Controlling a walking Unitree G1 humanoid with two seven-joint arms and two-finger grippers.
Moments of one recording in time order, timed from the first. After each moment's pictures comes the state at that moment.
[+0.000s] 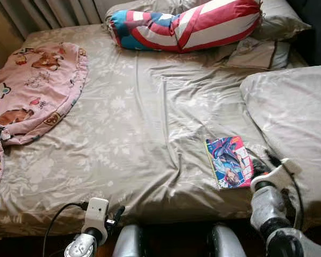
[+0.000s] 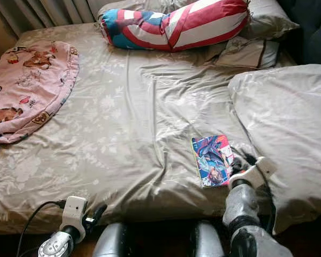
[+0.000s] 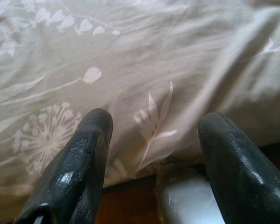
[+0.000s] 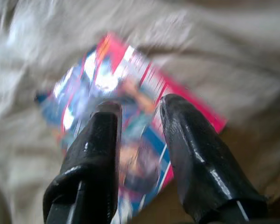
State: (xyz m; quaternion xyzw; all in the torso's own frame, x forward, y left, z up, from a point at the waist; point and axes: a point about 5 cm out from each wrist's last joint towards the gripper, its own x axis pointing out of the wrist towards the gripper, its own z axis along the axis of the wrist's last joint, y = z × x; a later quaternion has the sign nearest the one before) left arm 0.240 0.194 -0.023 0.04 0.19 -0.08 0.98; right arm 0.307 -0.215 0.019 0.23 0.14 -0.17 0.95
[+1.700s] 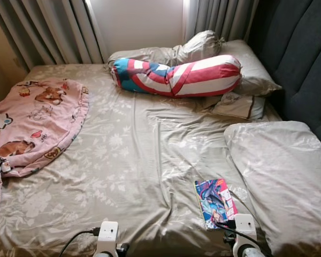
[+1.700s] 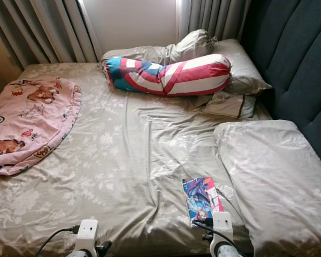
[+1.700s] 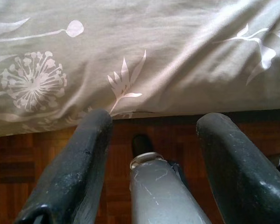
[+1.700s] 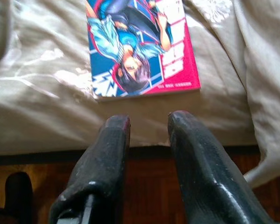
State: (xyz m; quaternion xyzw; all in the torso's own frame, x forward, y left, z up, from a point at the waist) left arm 0.199 0.170 -0.077 0.01 0.43 0.00 0.90; right arm 0.194 -0.196 -0.076 -0.01 0.41 -0.04 0.91
